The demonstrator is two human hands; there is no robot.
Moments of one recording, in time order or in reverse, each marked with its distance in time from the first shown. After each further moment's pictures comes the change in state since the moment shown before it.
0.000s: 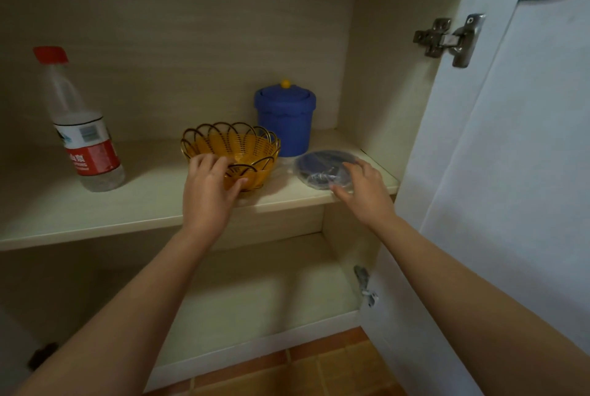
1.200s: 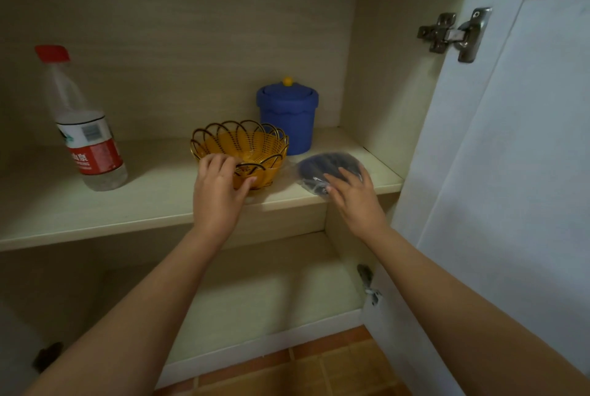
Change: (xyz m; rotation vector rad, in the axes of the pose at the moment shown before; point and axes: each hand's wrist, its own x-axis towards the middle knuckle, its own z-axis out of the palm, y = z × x) left_hand -0.002 0.001 0.011 -0.036 0.034 0.023; right_hand -0.008 -0.002 0.029 -0.063 0.020 -0.119
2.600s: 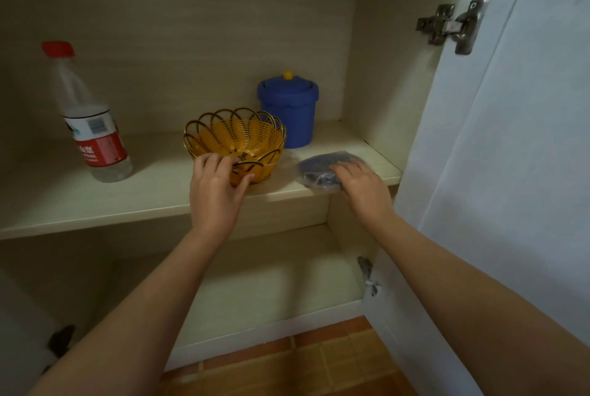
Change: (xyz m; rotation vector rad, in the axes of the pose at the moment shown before) left_hand -0.017 0.014 -0.014 0.041 0.062 -0.021; right_hand -0.005 -0.002 -0.023 -0.142 0.133 -0.253
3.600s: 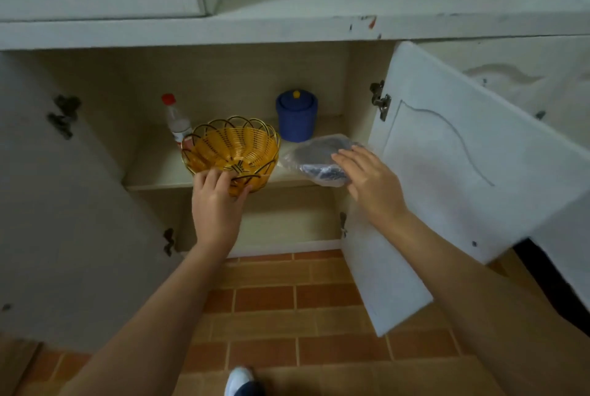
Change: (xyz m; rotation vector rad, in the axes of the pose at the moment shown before) left_hand 0.022 0.221 -0.261 0.188 -0.160 -0.243; right_hand -0.002 -0.022 -0.344 0.219 -0.012 -0.148
